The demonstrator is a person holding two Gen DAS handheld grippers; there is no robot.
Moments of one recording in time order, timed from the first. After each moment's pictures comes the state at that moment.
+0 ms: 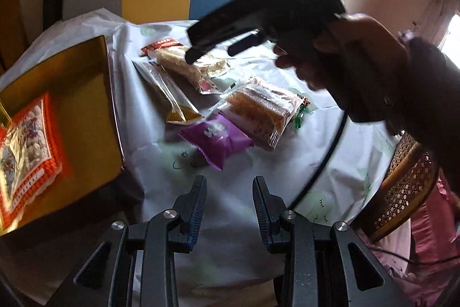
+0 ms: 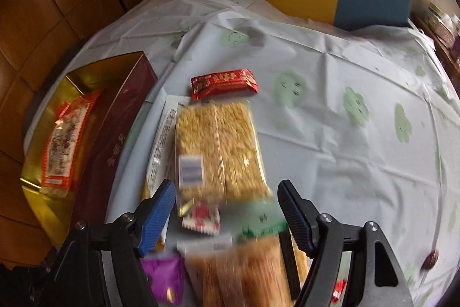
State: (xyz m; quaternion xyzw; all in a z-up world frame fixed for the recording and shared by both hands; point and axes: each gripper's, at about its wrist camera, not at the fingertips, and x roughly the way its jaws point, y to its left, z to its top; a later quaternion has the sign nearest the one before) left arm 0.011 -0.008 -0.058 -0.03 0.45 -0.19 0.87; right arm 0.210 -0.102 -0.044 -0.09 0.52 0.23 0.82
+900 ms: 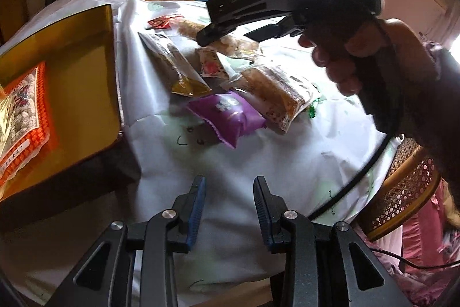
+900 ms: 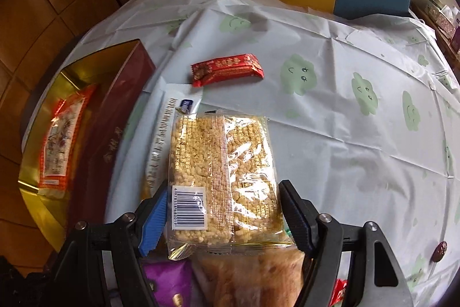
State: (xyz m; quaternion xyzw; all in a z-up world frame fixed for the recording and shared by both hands) left arm 0.016 0.002 -0.081 -0.06 0.48 -0.19 0.86; right arm 0.205 -0.102 -0.055 -0.08 0.54 0.22 0.81
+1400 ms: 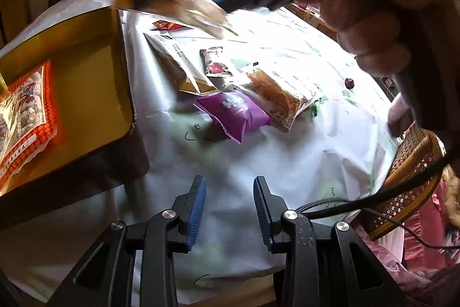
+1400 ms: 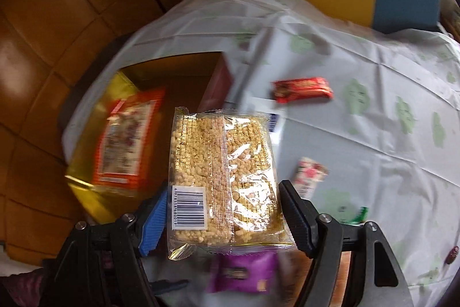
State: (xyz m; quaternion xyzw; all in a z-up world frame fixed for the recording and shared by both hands) left arm 0.009 0.007 -0.083 -0.06 0.47 -0.18 0.86; right arm 0.169 -0.051 -0.014 -0.05 0.53 0.32 0.79
